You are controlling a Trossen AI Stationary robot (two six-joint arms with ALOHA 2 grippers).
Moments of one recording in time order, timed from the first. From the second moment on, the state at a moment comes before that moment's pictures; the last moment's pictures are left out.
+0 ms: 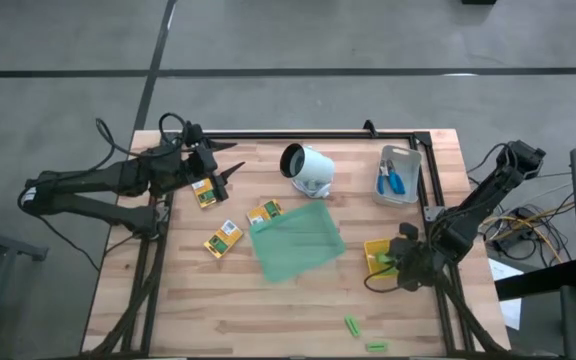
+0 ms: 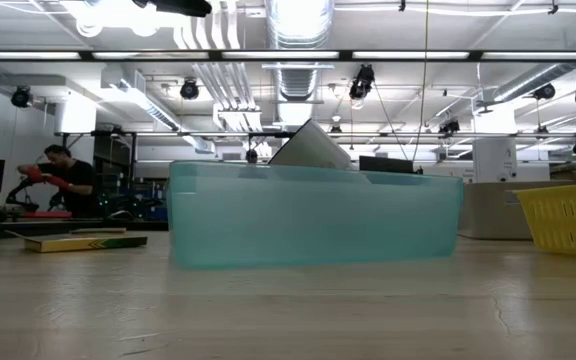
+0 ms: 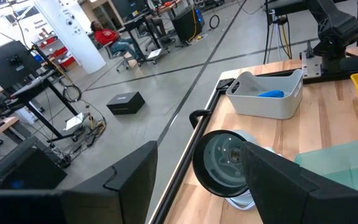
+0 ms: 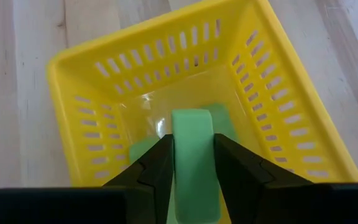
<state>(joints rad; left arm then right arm) 0.06 0.87 0.96 -0.26 -0.48 0.31 0.84 0.99 0.39 -0.59 0.42 1.02</state>
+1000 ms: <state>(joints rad) 0.06 0.87 0.96 -0.26 -0.48 0.31 0.84 0.89 0.48 -0.56 0.57 0.85</state>
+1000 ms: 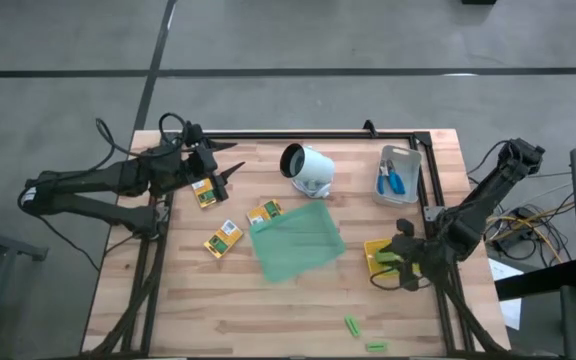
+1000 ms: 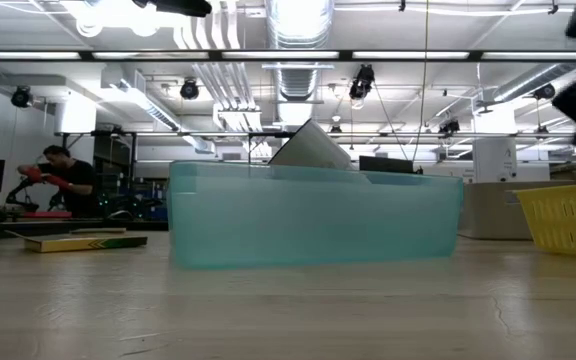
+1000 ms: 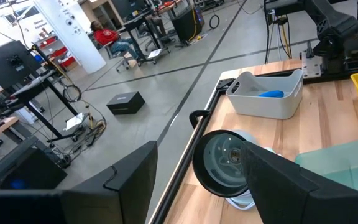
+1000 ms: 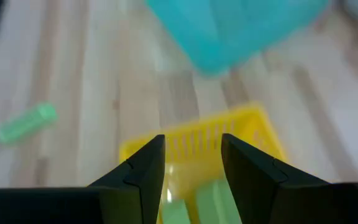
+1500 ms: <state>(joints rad) 0.06 0.87 0.96 -0.26 -0.48 0.31 0.91 0.88 0.55 -0.40 0.44 0.72</state>
